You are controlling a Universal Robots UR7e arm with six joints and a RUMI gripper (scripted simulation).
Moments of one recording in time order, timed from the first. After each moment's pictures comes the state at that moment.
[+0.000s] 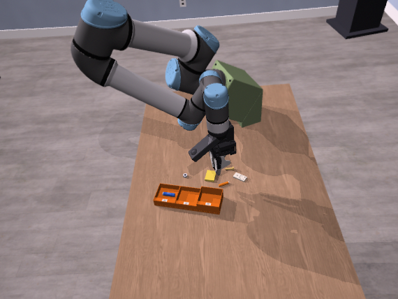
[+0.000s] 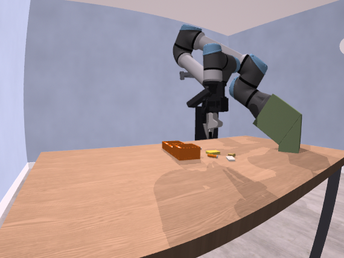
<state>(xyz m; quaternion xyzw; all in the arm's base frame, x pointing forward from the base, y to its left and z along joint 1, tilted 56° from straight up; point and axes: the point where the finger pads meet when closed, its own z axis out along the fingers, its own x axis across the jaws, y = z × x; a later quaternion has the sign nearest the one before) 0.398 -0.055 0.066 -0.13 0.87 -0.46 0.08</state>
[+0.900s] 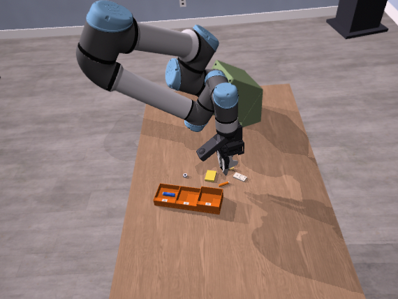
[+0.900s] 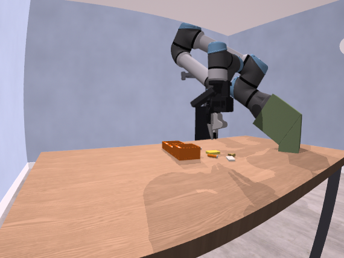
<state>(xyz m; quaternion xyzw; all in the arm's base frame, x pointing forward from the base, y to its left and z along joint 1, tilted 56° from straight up) 0.404 -0.039 0.045 -0.12 0.87 -0.46 0.09</state>
